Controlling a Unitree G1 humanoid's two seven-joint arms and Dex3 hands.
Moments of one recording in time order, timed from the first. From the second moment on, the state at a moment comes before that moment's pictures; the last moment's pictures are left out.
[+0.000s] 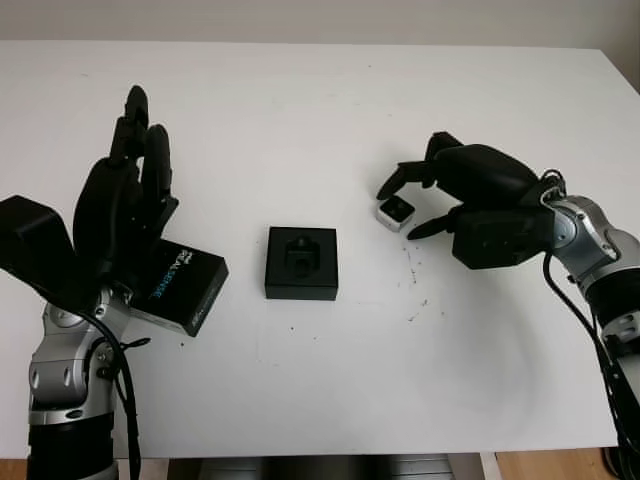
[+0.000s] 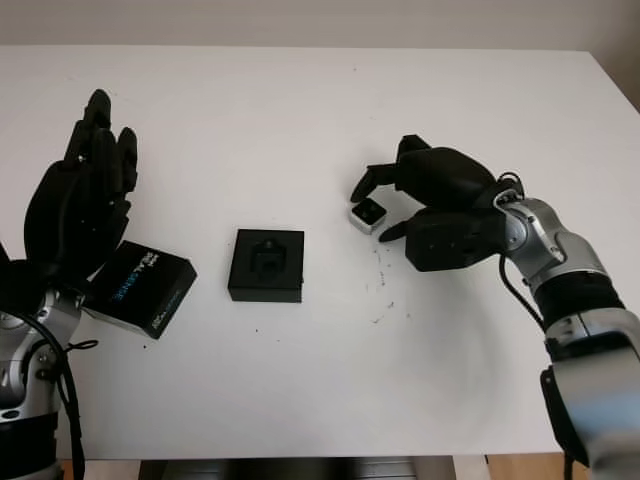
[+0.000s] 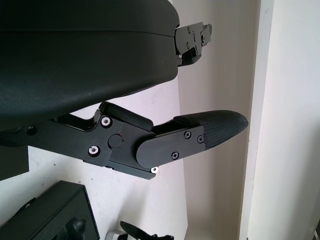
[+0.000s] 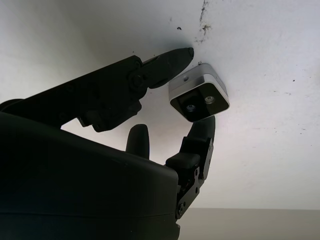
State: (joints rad) left arm -0.28 0.28 0.27 -0.18 -0.31 0.25 -0.17; right arm -0.88 -0.67 0.31 0.95 -0.57 -0.66 0.15
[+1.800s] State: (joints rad) left arm -0.29 0.28 0.26 -0.18 -0.31 0.26 -0.18; right arm -0.90 -0.62 0.22 1.06 -0.35 -0.61 0.30
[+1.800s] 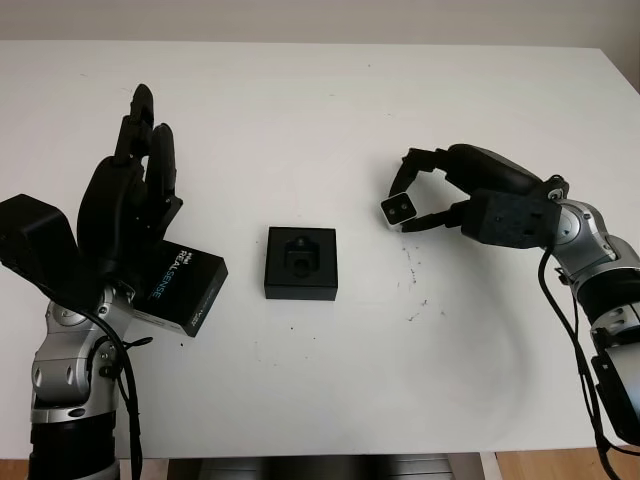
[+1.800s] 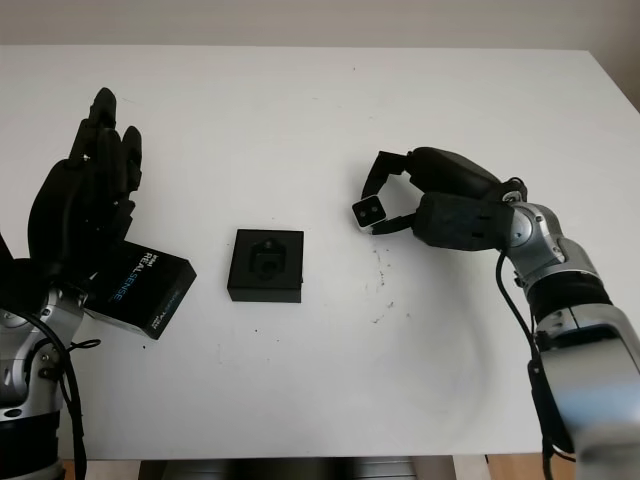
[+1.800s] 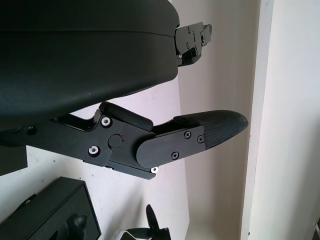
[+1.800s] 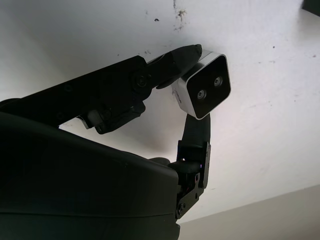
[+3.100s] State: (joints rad) left arm -0.28 0.27 0.25 -0.18 -0.30 0.27 -0.18; right arm -0.60 -0.28 -0.06 0.58 0.23 -0.31 0.44
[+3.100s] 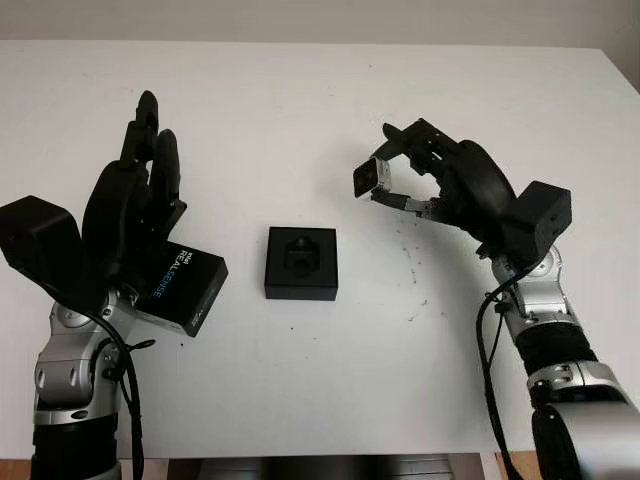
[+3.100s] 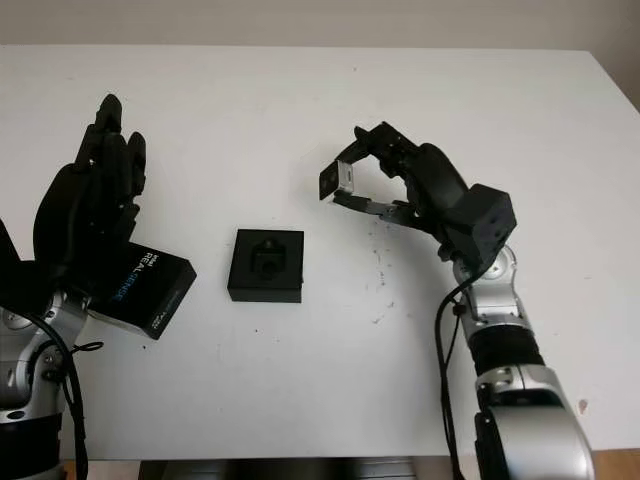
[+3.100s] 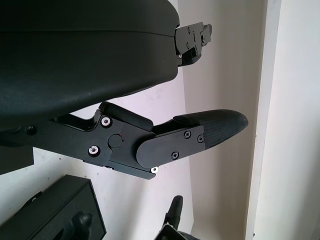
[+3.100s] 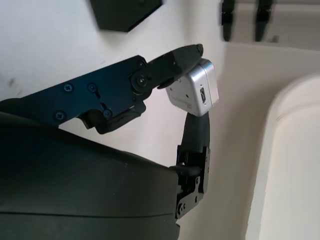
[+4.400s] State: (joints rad) left arm -0.28 0.27 0.24 -0.16 -0.29 0.27 -0.18; right arm -0.37 -0.04 0.07 0.30 0.18 -0.12 0.44
